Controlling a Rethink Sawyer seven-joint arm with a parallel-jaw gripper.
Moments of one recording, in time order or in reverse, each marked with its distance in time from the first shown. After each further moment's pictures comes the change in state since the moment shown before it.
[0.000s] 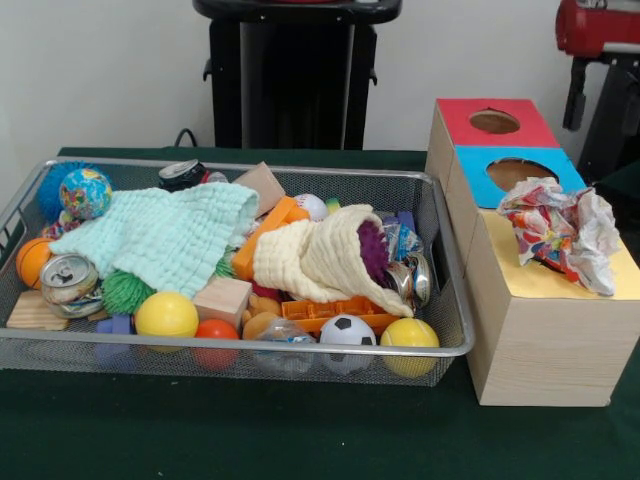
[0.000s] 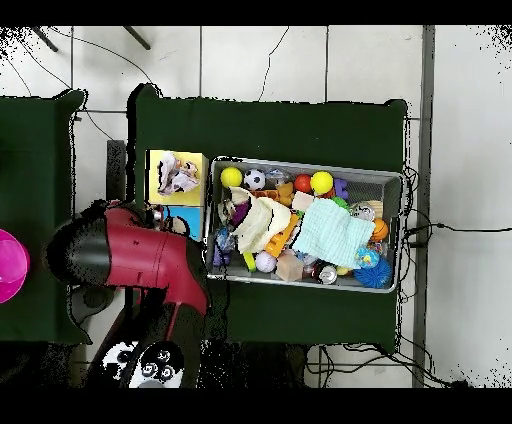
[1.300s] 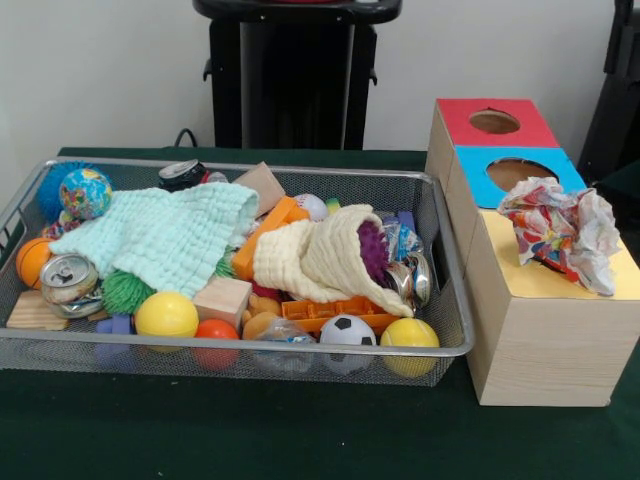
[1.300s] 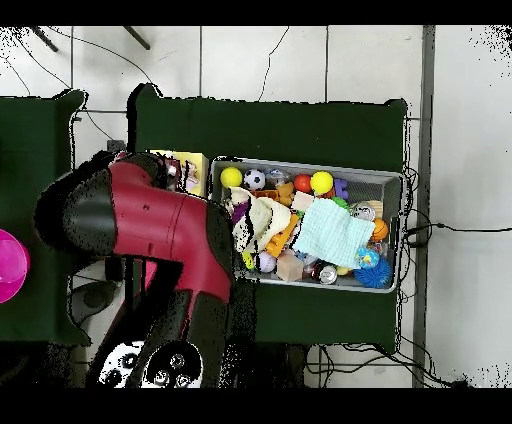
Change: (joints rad) arm -0.056 0.007 -0.094 -0.213 -0.010 0.073 0.003
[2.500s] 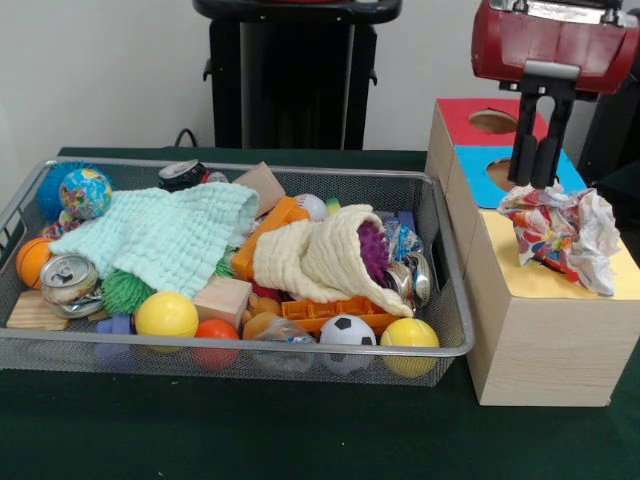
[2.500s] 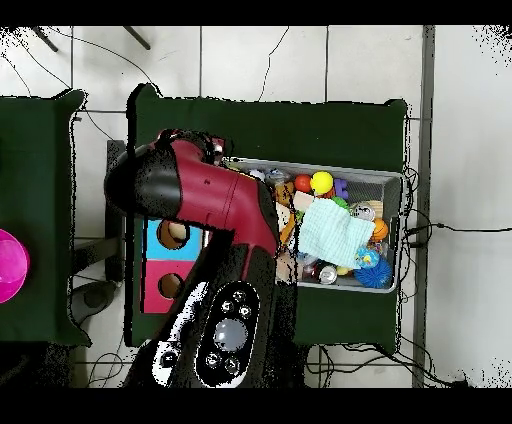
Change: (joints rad) arm -0.129 0.098 0.081 -0.024 -0.040 -0.169 0.000
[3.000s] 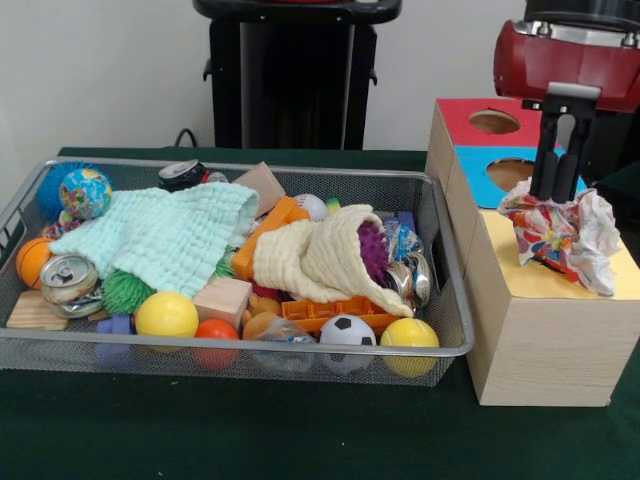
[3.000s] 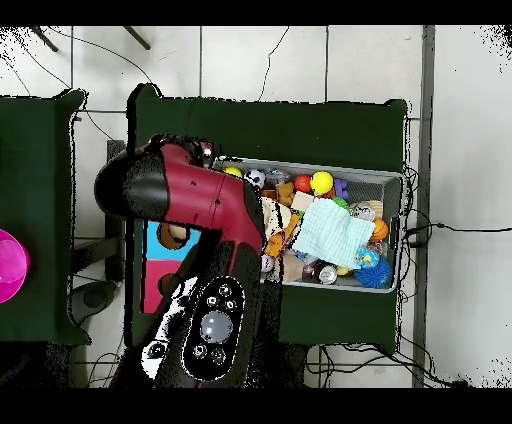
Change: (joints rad) arm 0.025 0.023 0.008 0.000 0.000 -0.004 0.000
